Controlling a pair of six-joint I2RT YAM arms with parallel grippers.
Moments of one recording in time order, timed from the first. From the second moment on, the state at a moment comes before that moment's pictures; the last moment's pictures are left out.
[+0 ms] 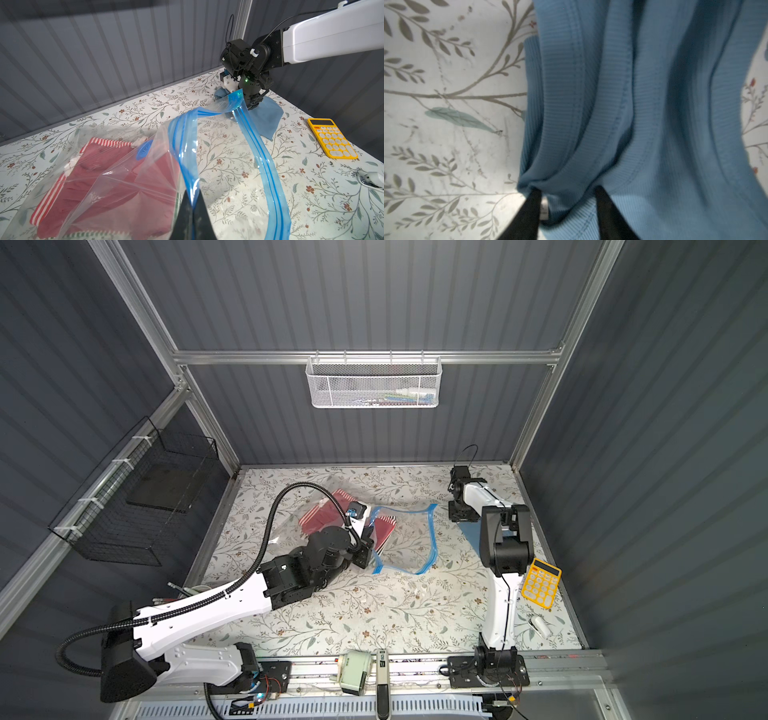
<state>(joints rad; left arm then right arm) -1.08 1.28 1.06 -0.18 -0.44 -0.20 0.06 2.15 1.62 -0.77 0.25 0.13</state>
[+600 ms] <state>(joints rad) -1.08 1.26 1.06 -0.20 -0.45 -0.20 -0.08 1.99 1.51 -0.66 -0.03 0.18</state>
